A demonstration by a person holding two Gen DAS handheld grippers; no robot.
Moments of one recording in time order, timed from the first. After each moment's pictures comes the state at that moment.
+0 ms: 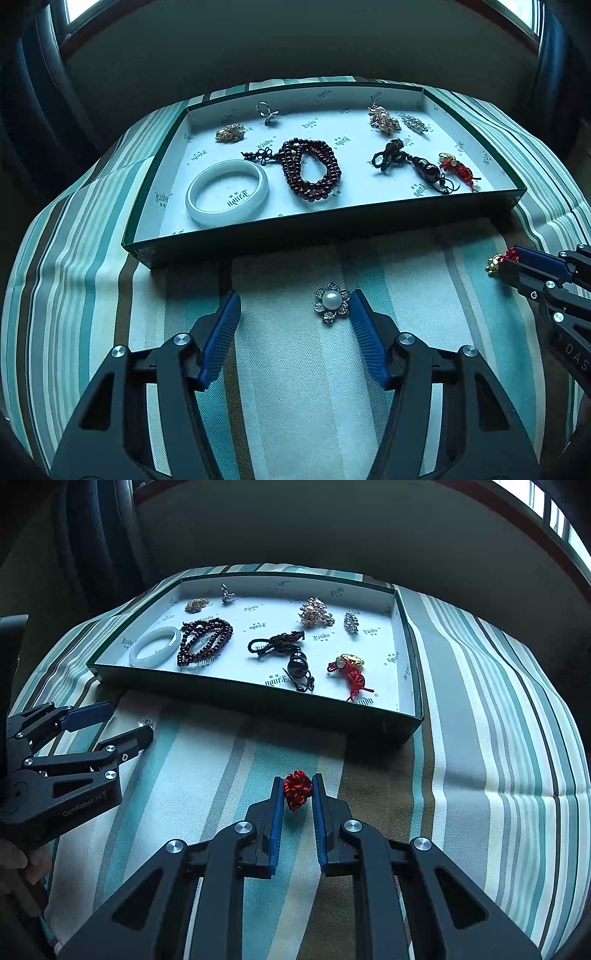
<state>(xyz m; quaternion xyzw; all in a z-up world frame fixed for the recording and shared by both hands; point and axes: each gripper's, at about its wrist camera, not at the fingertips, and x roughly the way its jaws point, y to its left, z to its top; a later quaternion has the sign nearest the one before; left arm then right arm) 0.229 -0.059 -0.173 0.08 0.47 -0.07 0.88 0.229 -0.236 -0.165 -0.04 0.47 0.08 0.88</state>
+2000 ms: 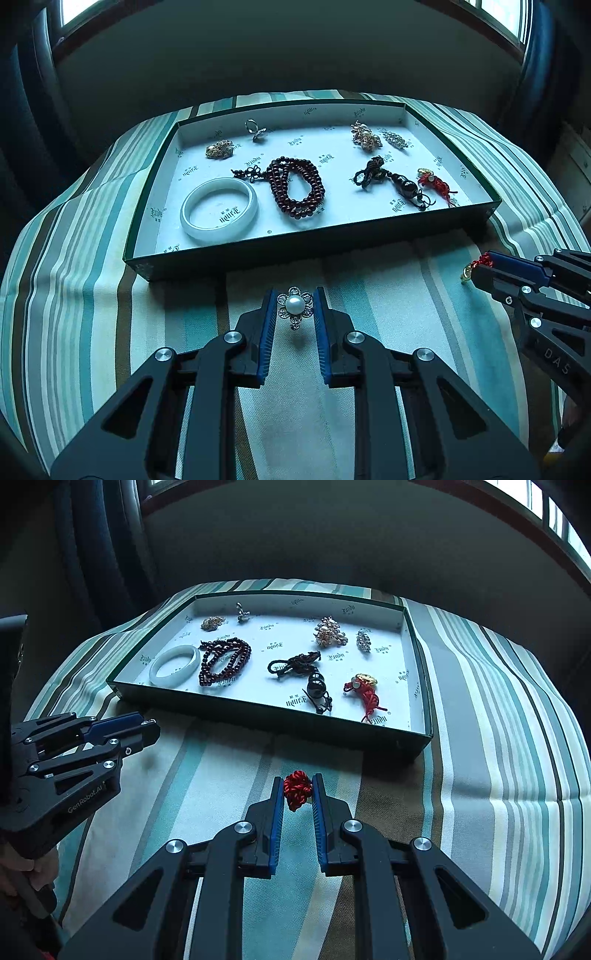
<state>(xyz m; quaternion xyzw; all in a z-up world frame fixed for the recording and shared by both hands) 0.221 -0.055 -0.153 0.07 0.45 -0.11 0.88 0.226 -0.227 -0.146 -0.02 0.45 0.09 0.89</state>
